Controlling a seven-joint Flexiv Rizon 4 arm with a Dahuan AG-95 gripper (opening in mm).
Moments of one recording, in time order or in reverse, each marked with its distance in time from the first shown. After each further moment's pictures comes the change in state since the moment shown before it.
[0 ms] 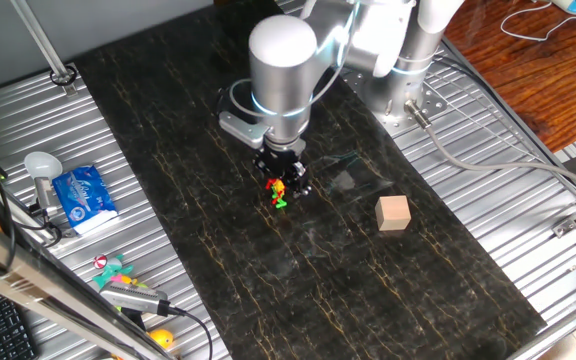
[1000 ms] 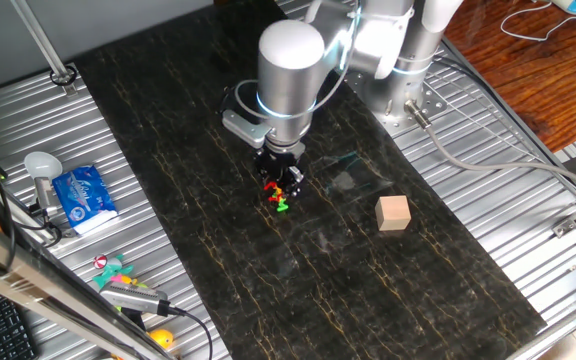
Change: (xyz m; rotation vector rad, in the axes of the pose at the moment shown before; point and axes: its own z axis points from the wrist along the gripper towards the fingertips) arm -0.007 -0.009 0.011 0.016 -0.036 0.043
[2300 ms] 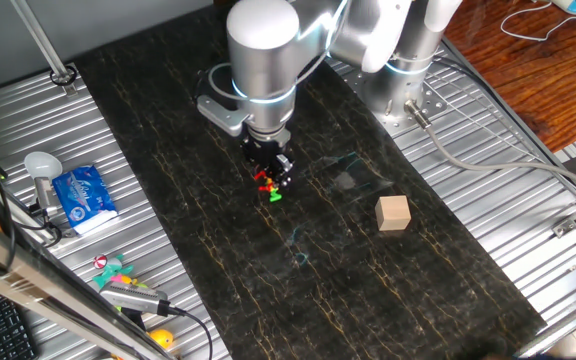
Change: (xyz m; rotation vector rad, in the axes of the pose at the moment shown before) arm -0.026 -0.010 -0.064 -0.013 0.055 0.034
